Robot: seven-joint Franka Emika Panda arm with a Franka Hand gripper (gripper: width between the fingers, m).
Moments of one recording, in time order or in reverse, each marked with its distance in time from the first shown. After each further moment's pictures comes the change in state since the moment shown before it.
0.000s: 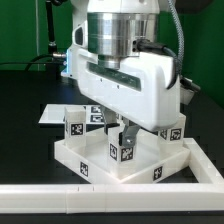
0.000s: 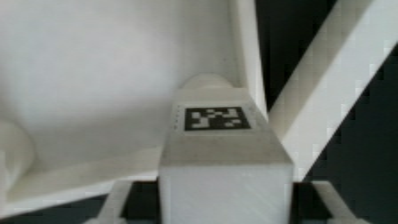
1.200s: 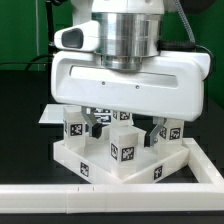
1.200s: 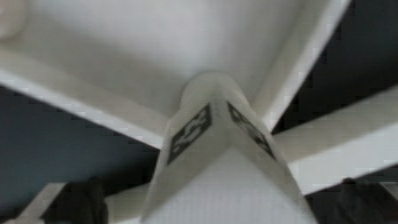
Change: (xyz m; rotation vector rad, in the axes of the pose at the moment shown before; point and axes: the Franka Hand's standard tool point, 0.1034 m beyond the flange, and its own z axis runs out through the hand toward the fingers) arm -0.003 -0.003 0.000 -0.023 0.010 -0.913
